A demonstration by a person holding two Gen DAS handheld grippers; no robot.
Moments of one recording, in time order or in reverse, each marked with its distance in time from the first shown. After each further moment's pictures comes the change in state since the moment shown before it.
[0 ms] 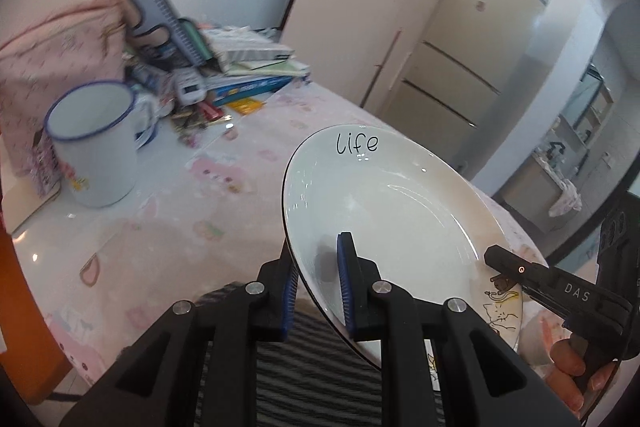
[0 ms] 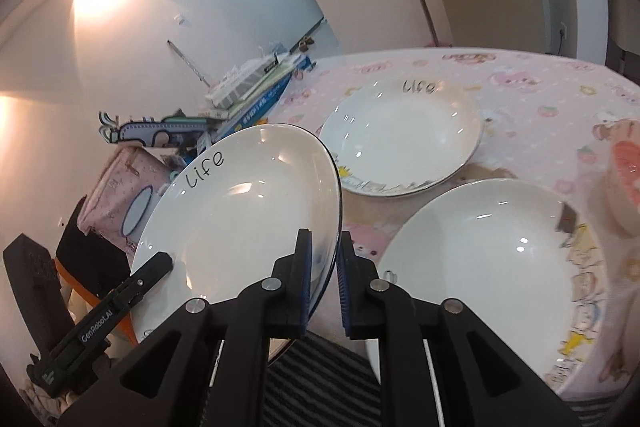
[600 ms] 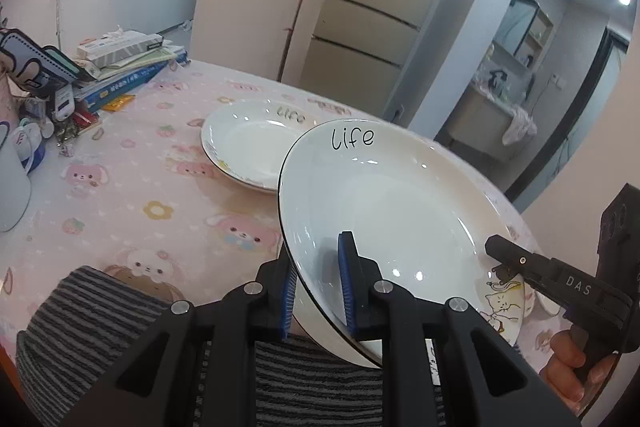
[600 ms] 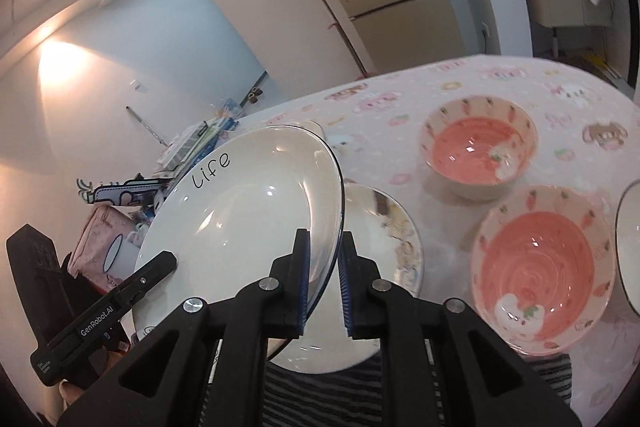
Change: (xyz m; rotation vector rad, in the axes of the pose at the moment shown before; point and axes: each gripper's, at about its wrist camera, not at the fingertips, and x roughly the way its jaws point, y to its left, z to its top) left arm 0.028 -0.143 -0.051 0.231 0.123 -0.147; right arm -0.104 -0.119 -0.035 0.178 -0.155 -0.114
